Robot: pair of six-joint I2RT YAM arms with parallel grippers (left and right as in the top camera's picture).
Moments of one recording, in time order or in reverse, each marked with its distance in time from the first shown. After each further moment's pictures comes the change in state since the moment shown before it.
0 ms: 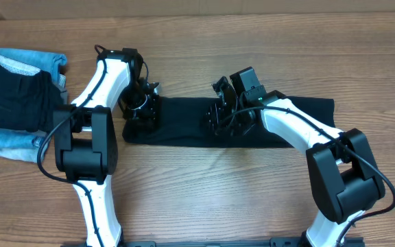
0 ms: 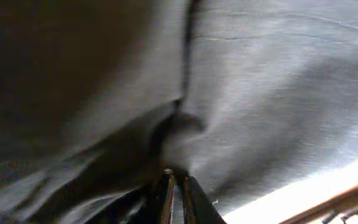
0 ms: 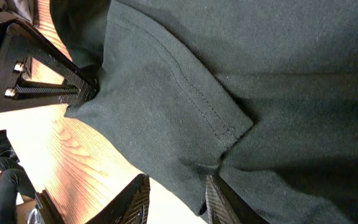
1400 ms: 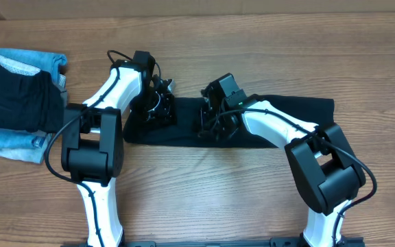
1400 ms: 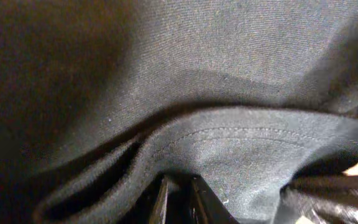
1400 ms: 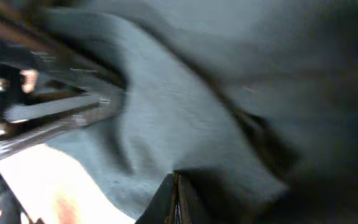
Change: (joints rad) left arm -0.061 -0.007 -0.113 0.294 0.156 -0.037; right arm 0.100 0.103 0.046 0.025 0.109 0.201
